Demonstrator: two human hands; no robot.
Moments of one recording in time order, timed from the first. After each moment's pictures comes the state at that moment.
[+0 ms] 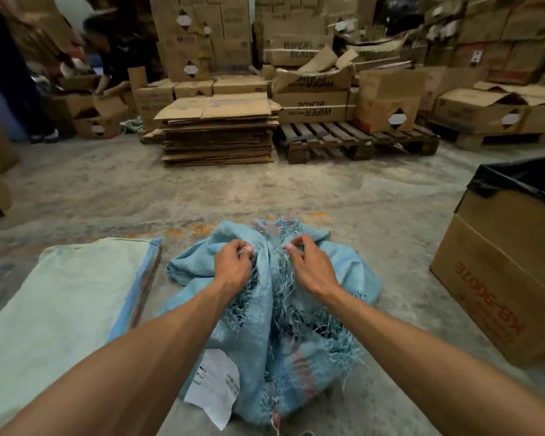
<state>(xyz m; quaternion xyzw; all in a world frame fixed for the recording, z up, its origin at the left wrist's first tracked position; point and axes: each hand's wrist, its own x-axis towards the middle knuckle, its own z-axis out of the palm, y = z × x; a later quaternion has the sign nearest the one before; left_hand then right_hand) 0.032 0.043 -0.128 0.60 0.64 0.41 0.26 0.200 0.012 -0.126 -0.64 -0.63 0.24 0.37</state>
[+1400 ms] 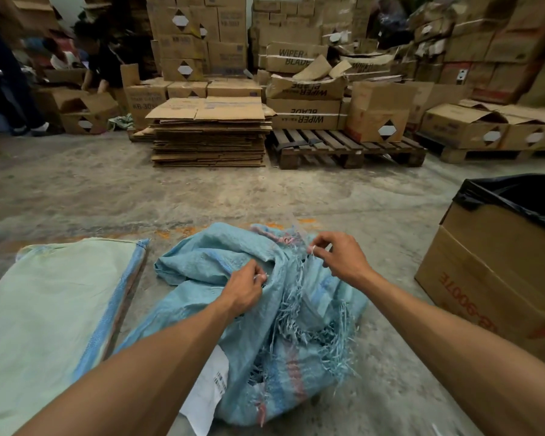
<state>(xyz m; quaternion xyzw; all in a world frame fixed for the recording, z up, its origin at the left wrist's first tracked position) 0.052 0.027 -0.141 0.71 0.59 0.24 0.31 0.277 0.031 -0.095 -0.63 -0.69 0.16 0.32</state>
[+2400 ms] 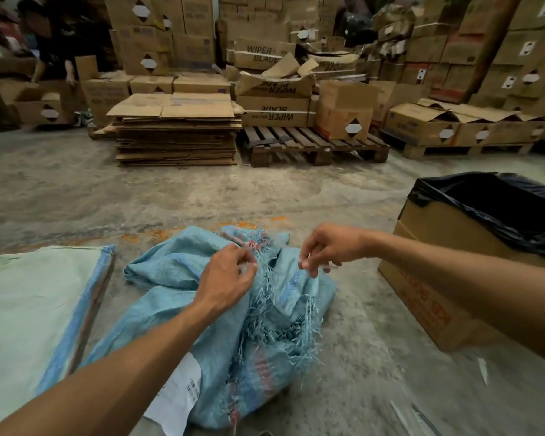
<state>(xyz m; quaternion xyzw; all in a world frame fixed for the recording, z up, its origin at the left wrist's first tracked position) 0.077 -0.001 -0.093 0.77 0.50 0.35 0.18 0.324 -0.001 -0.005 -0.53 -0.77 0.35 0.04</state>
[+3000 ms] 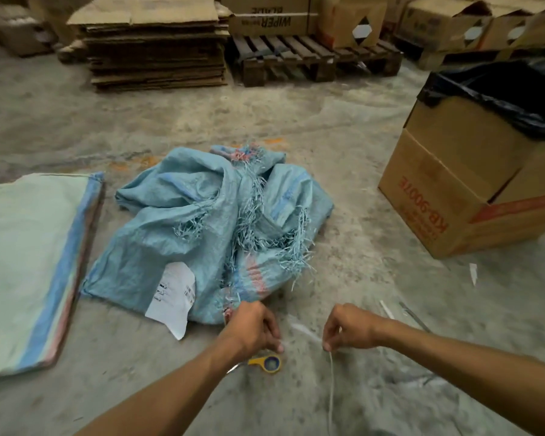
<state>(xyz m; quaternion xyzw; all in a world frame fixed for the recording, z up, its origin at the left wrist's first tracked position) 0.097 -0.145 -0.252 0.78 0.50 0.00 0.39 0.338 -0.177 -0.251 -0.56 -0.72 0.39 -0.10</state>
